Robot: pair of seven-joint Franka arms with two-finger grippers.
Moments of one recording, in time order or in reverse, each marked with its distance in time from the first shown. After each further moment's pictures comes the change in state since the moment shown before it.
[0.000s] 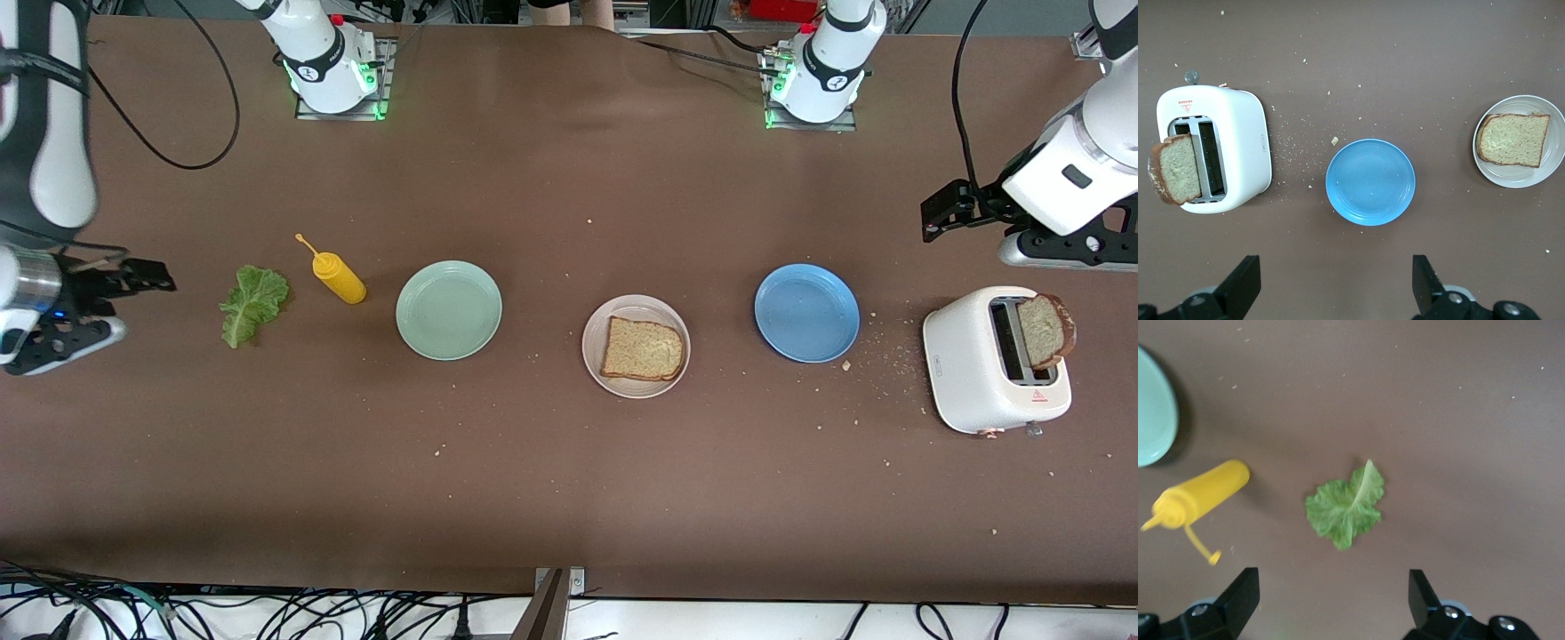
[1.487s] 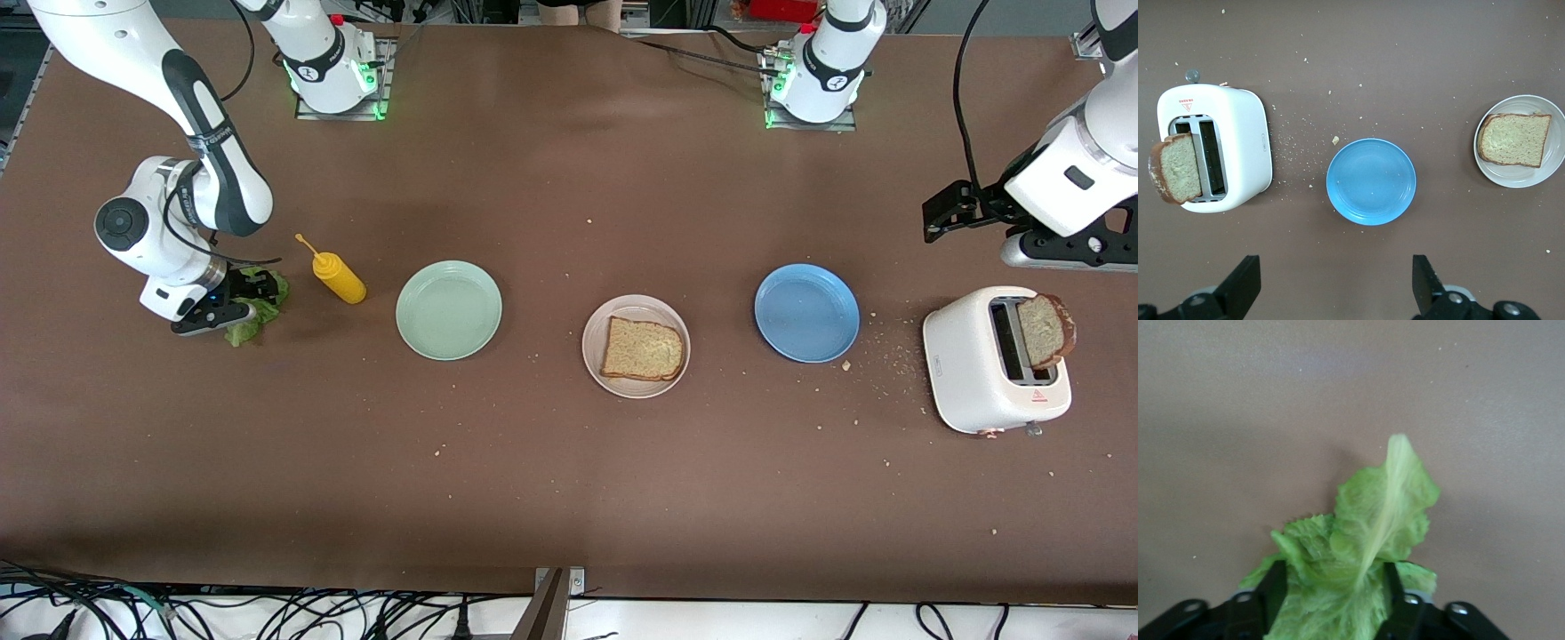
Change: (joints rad) left arm 0.003 0.001 -0.001 0.000 0.000 -0.001 0.000; right arm 0.010 0.012 -0.002 -0.709 -0.001 0.926 0.079
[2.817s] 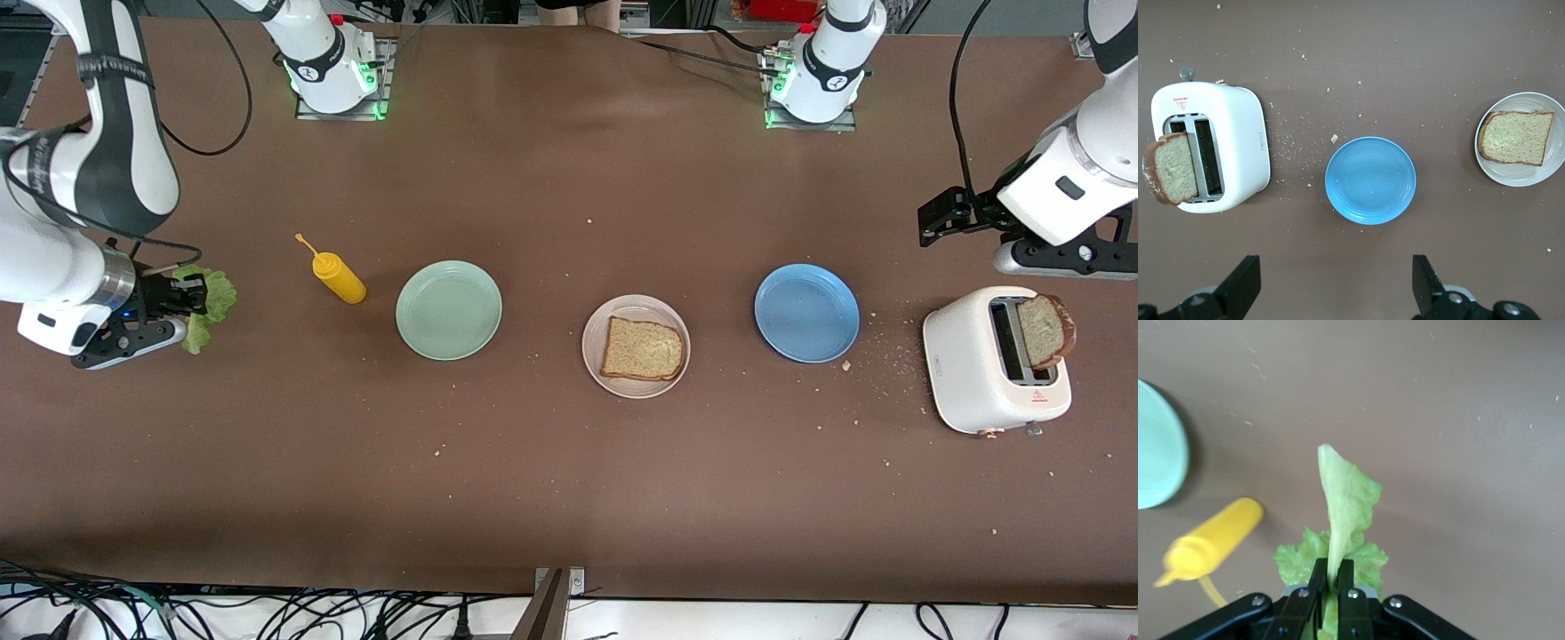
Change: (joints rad) left arm 0.000 0.015 0.000 0.000 0.000 0.001 0.000; right arm 0.089 -0.081 0.011 0.646 -0.002 -0.860 0.046
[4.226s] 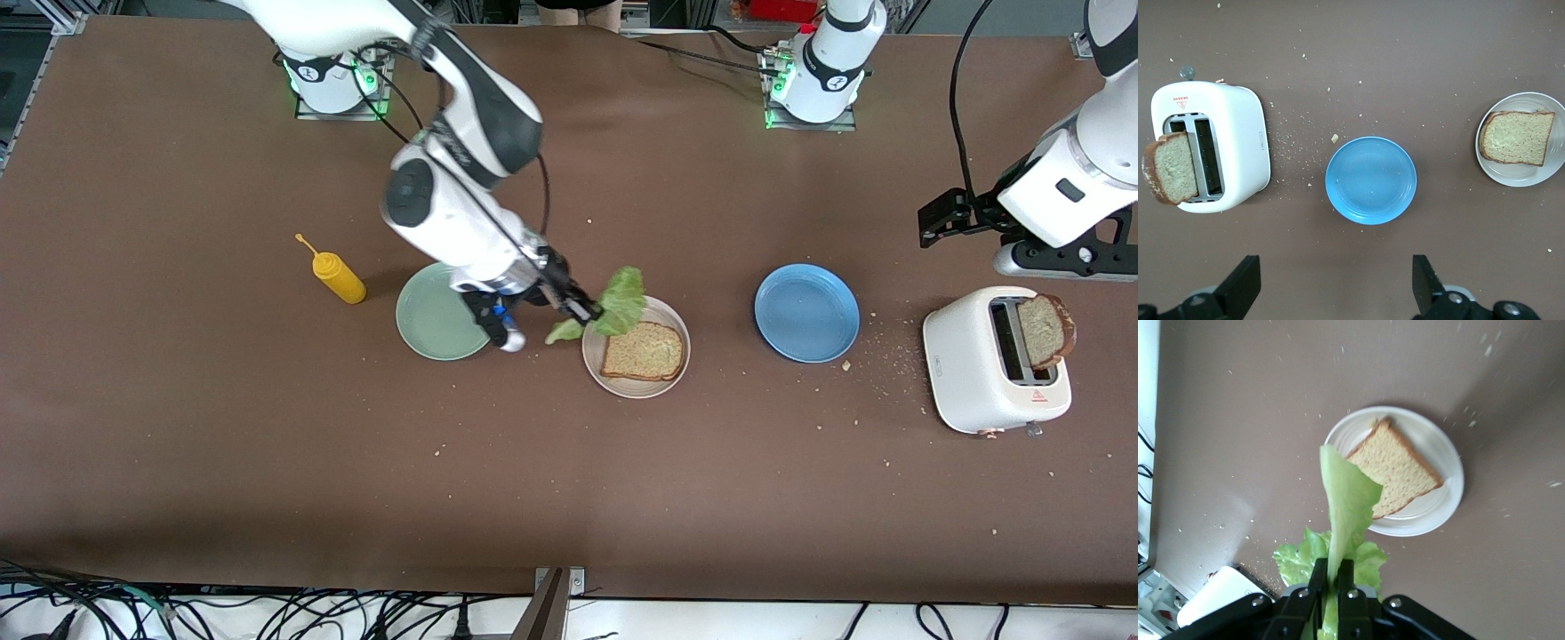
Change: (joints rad) left arm 0.000 0.002 0.001 0.000 0.000 0.000 0.000; right arm 0.378 0.407 0.431 0.288 0.353 0.683 1.759
